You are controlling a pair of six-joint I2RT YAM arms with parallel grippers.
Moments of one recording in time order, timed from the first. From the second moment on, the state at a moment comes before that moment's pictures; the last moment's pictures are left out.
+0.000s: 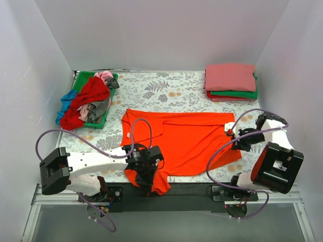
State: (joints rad) left arm -1.25 1.33 0.80 -0.87 0.26 -0.95; right arm -0.37 1.37 0.87 -1.21 -0.64 -1.79
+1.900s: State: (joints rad) left arm -0.50 1.17 1.01 -0.64 0.28 -0.69; right arm -0.55 1.38 0.91 -1.20 -0.80 -1.64
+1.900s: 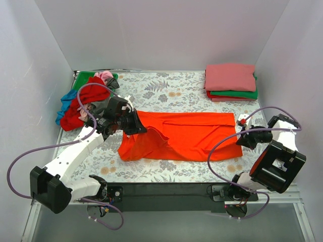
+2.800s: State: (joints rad) left arm -0.38 1.30 1.05 -0.61 0.33 -0.64; right arm -0.56 1.42 0.89 -0.91 -0.83 -1.30
